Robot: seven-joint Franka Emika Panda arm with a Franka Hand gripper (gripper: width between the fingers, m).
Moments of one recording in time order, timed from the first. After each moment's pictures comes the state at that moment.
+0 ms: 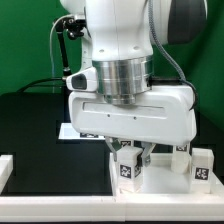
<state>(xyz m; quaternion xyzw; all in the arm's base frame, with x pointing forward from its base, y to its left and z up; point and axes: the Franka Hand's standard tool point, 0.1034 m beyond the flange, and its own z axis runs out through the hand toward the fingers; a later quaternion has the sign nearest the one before) 0.664 -0.009 0.071 -0.93 0.36 0.01 0.07</state>
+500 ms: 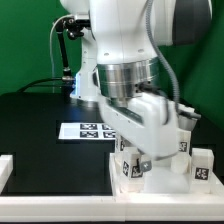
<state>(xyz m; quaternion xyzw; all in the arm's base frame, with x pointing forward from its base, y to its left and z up) 0.667 0.001 0.069 -0.74 0.67 0.04 0.09</state>
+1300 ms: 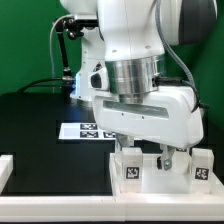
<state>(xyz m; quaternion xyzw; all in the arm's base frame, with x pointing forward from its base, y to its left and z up) 0.663 0.012 0.070 -0.88 0.46 0.00 0.09</state>
